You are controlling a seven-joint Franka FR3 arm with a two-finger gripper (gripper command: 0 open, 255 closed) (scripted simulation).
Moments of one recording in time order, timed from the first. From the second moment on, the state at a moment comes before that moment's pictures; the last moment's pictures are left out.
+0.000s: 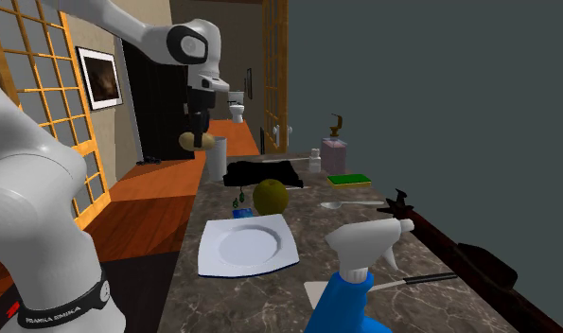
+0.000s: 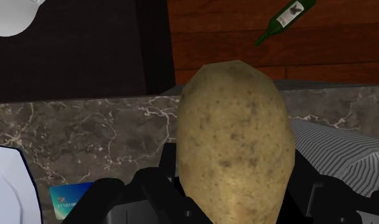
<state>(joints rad) 0.15 -0.38 0.71 -2.26 0.35 1.83 0.85</state>
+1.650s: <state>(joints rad) 0.13 -0.19 0.82 -2.45 0.31 2.20 0.88</state>
